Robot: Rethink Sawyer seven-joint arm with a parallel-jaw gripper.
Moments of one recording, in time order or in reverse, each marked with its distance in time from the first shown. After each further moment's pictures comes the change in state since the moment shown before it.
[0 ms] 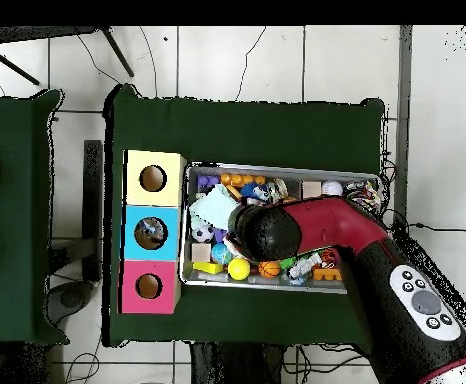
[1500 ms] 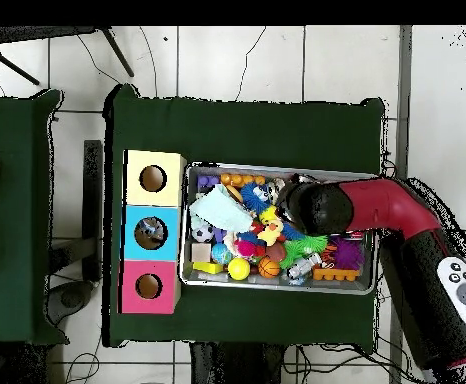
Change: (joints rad) arm -0.090 0.116 0.000 -0.216 -0.150 0.092 0.000
